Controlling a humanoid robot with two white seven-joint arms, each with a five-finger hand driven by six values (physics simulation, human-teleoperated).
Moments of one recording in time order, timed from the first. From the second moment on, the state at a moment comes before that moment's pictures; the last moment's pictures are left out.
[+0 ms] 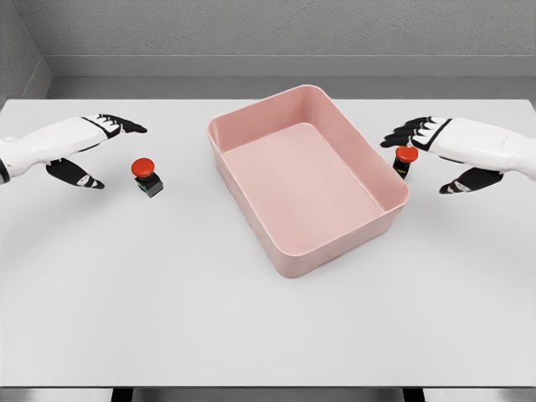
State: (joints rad) left arm -0.74 0.91 -0.83 -1.19 -0.16 -0.61 -0.25; right arm -0.69 -1.07 0.77 -1.51 0.13 -0.61 0.31
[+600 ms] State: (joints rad) left arm -0.97 0.82 -1.09 -1.08 -0.16 -0.61 -0.25; right arm -0.79 -0.90 0.78 -1.31 0.38 -0.61 0.36
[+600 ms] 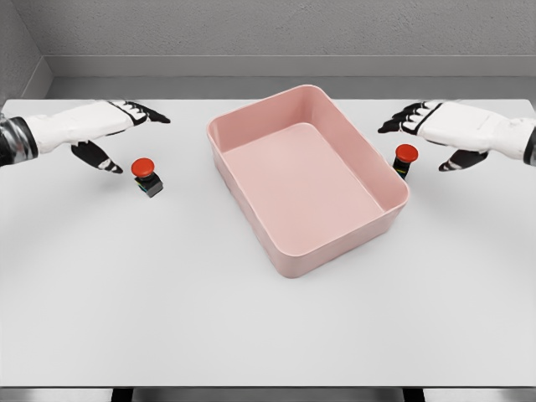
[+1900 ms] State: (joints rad) left arm -1.06 0.75 -1.32 -1.00 -0.16 -0.61 -0.24; right arm -0.81 -0.72 0.78 -1.06 0.45 -0.61 0.36
